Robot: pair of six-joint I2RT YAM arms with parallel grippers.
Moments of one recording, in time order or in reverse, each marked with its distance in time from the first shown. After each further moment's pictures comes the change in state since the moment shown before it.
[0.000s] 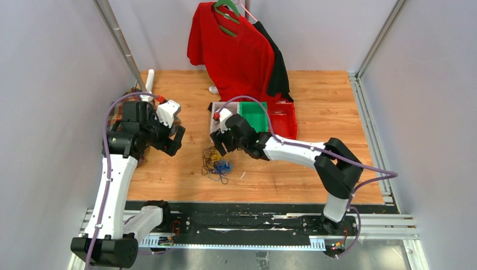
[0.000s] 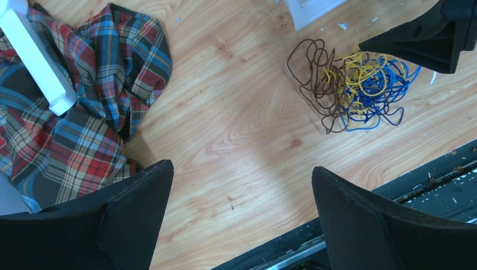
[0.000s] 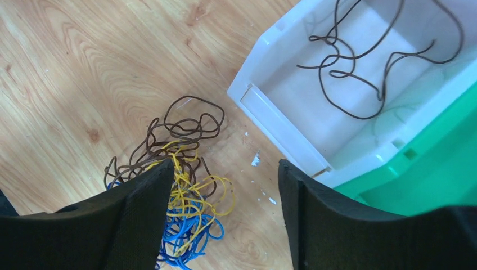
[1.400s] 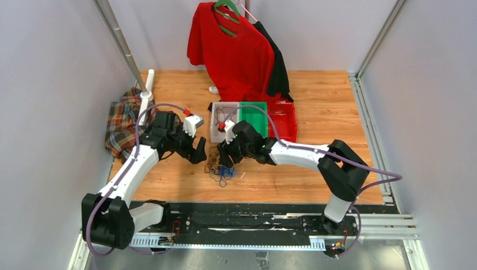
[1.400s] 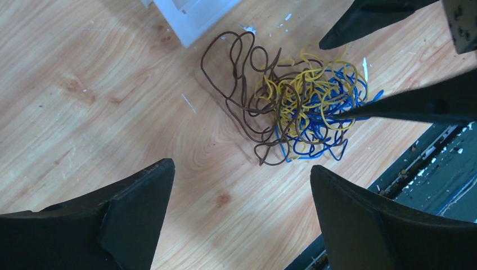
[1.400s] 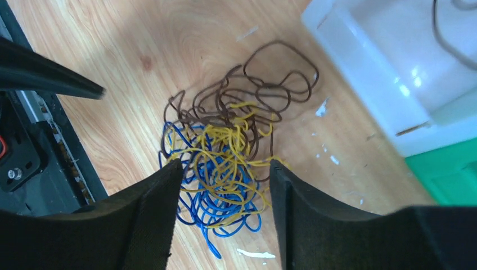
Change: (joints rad) left arm -0.137 0.175 -0.362 0.421 0.231 -0.121; right arm -0.018 -0.051 -0.117 -0.014 -0.266 0.044
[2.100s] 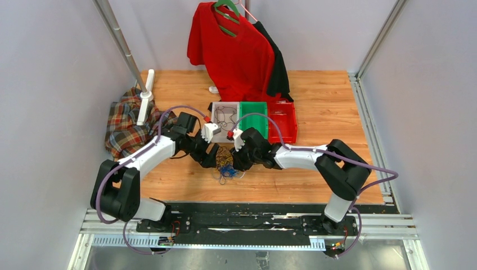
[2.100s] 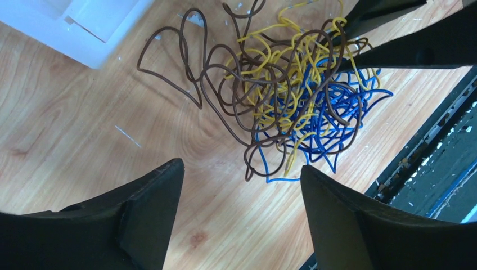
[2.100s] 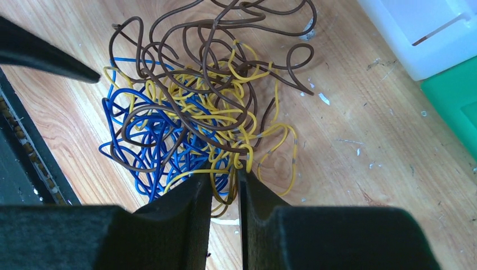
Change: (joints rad) left arm -0.159 0.225 -0.009 0.085 -0.002 0.002; right arm -0.048 0.012 -0.167 0.050 -0.051 -0.037
